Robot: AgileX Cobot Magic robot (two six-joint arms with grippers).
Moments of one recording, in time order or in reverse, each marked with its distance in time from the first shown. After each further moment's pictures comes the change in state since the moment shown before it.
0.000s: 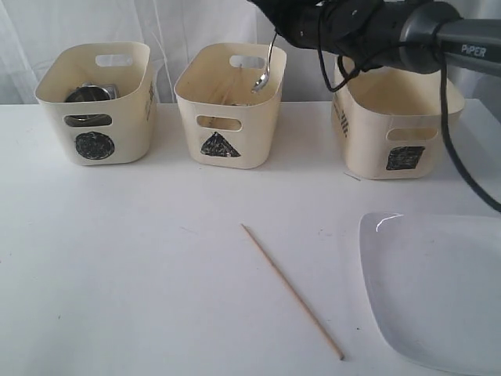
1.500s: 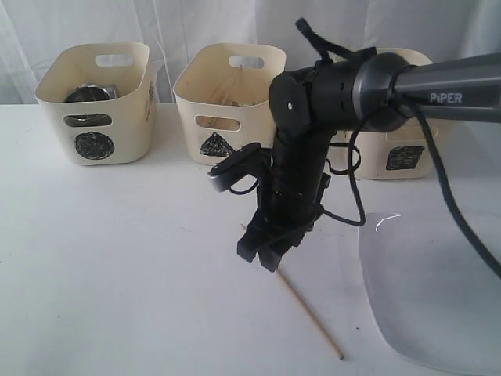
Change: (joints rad) left arm 0.000 0.000 0.000 0.000 0.000 0.000; right arm 0.238 -0.110 0.319 -0.681 1.075 -0.129
